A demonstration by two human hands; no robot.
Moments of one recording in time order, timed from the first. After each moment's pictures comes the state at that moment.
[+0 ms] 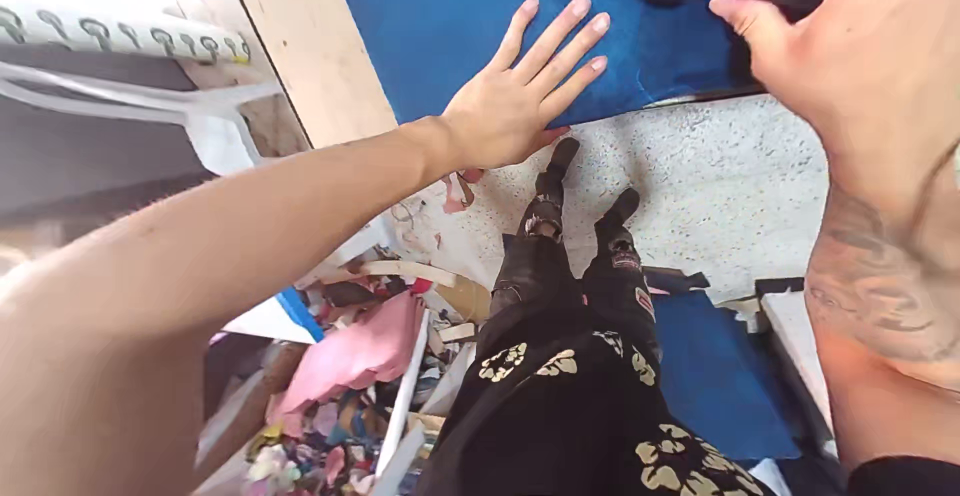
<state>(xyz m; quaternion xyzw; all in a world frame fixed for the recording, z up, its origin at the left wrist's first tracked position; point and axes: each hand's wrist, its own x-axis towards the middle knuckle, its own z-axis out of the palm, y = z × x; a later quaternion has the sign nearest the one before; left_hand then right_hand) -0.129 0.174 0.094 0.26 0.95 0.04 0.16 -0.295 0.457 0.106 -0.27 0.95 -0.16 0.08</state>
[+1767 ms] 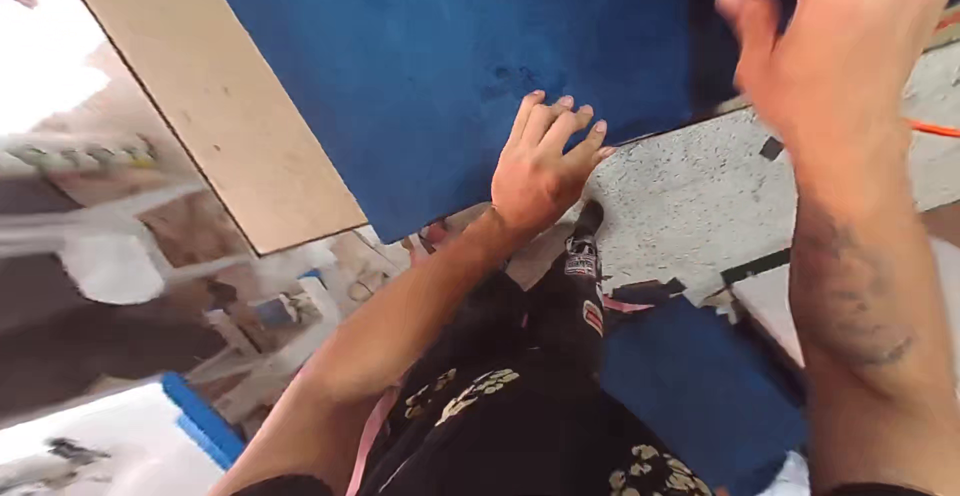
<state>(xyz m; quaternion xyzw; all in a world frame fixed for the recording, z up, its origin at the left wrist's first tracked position) -0.139 0.252 0.071 0.11 0.95 0.24 -0.15 -0.313 0.470 0.137 -0.30 0.94 -0.12 -0.03</state>
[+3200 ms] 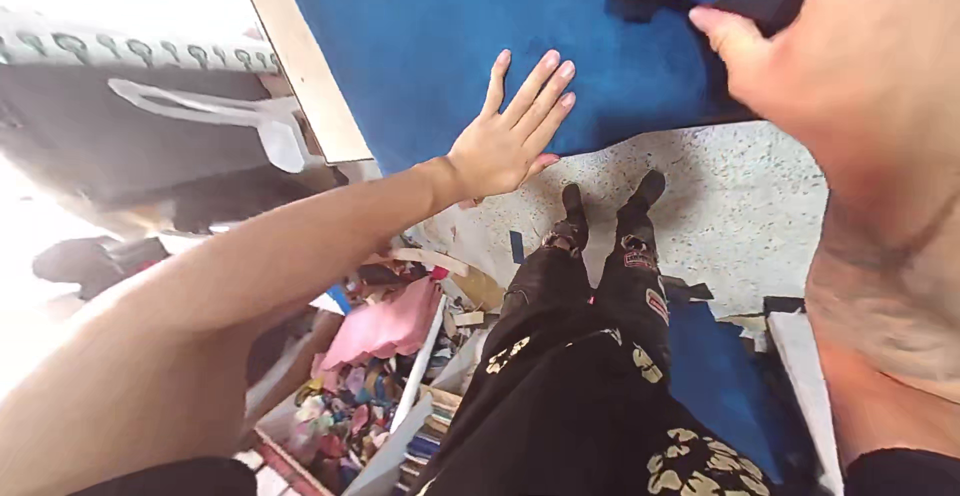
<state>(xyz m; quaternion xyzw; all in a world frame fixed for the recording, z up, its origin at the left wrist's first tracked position) -0.176 0.278 0.091 0.22 0.97 0.01 0.13 -0.385 0.549 0.106 -0.30 0.92 -0.23 0.12</state>
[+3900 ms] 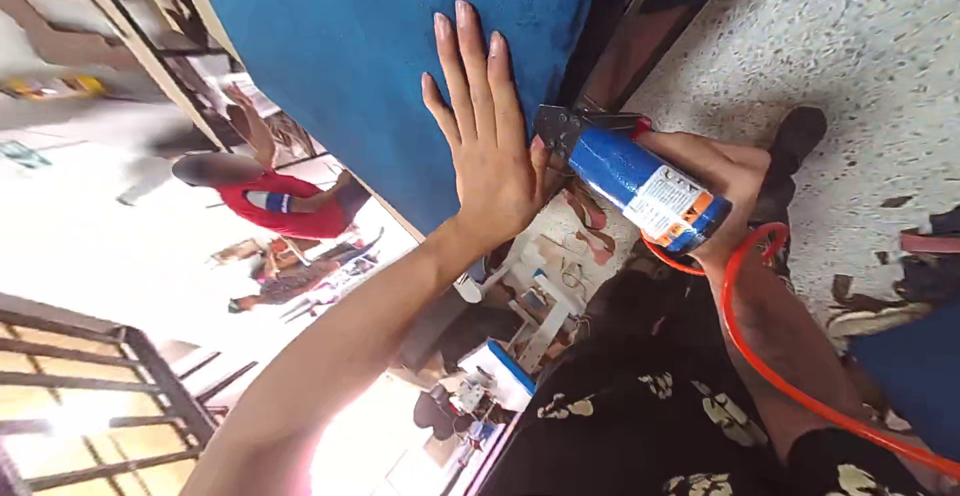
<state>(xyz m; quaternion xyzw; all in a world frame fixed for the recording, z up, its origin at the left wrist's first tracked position) -0.169 0.280 0.079 0.25 0.96 -0.05 0.08 -0.074 0.473 -0.030 0.00 0.67 -0.73 -0.12</state>
